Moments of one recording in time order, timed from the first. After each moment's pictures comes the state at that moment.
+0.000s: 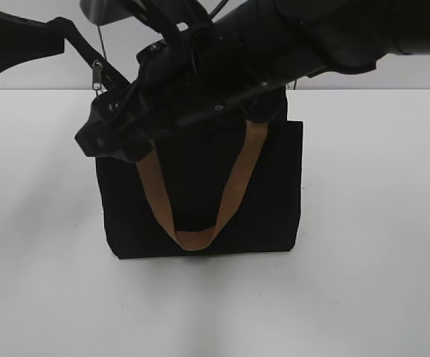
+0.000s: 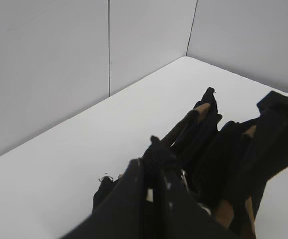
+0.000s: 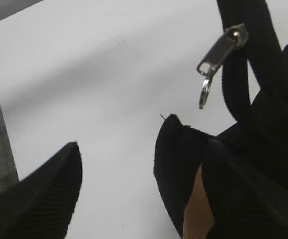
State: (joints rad) left arm 0.01 1.36 -0.85 1.59 -0.91 -1.19; right arm 0.73 1.72 -1.25 0.87 0.42 -0.89
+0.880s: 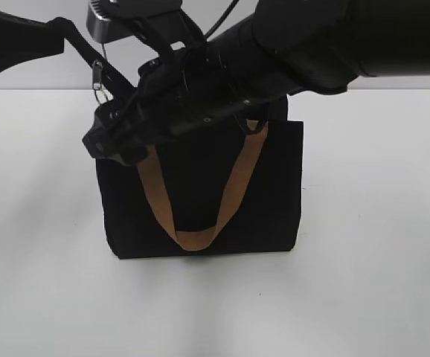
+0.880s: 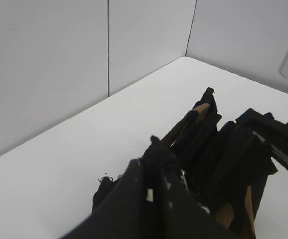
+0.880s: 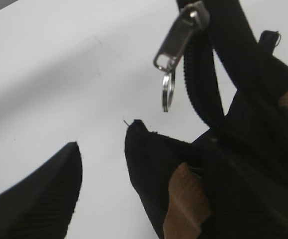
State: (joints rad) left arm 0.01 1.36 -0.85 1.59 -0.91 -1.19; right arm 0.73 1.79 -1.25 0.87 0.34 -0.86
